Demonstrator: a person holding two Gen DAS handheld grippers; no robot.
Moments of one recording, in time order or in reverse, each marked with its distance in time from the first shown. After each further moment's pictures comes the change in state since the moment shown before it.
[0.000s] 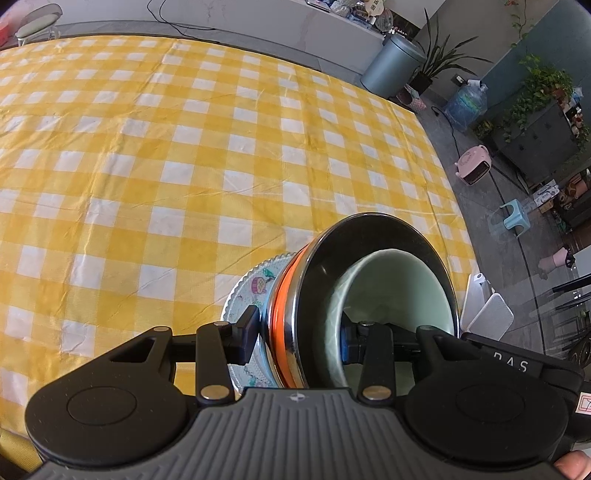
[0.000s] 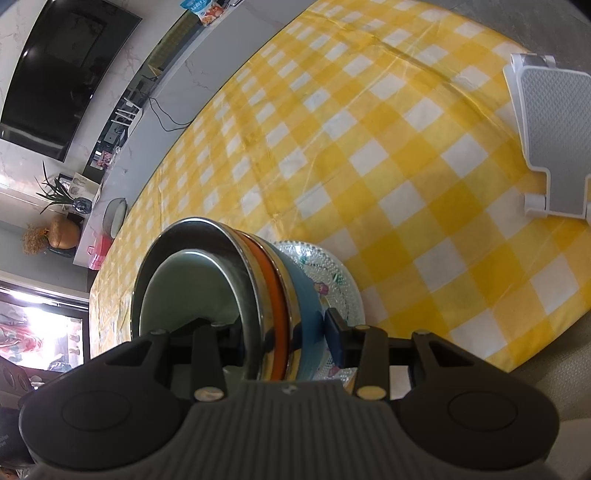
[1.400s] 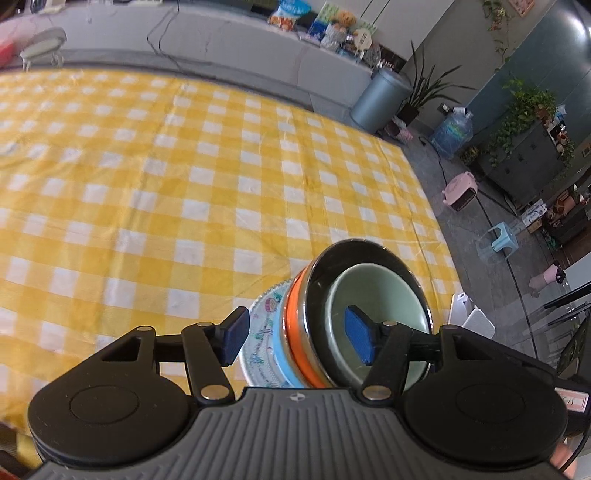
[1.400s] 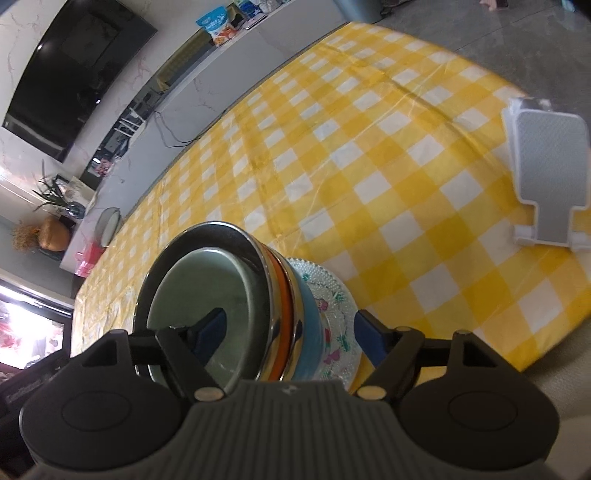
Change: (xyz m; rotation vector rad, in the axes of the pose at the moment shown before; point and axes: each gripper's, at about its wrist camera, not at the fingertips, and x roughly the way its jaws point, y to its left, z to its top) left arm -0.053 0.009 -0.008 0.023 -0.132 -0.022; right arm -0.012 0.015 -0.009 -0.086 -0.116 -0.063
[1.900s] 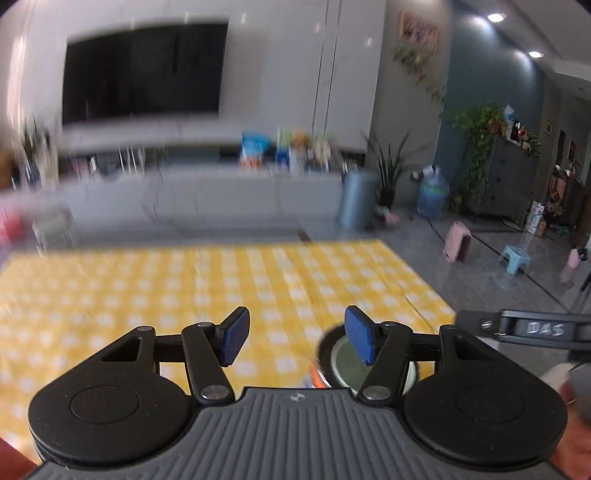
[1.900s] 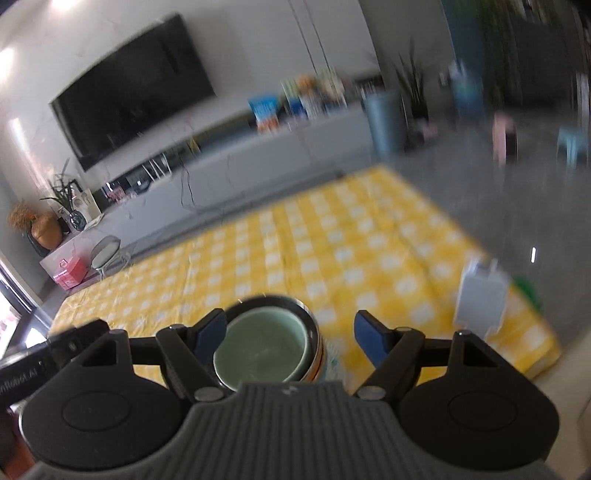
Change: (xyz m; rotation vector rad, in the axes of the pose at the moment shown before) left arm -0.126 -0.037 -0.047 0.352 -0.462 0.113; right arm -0.134 0.069 -0.049 -0.334 -0.391 -0.086
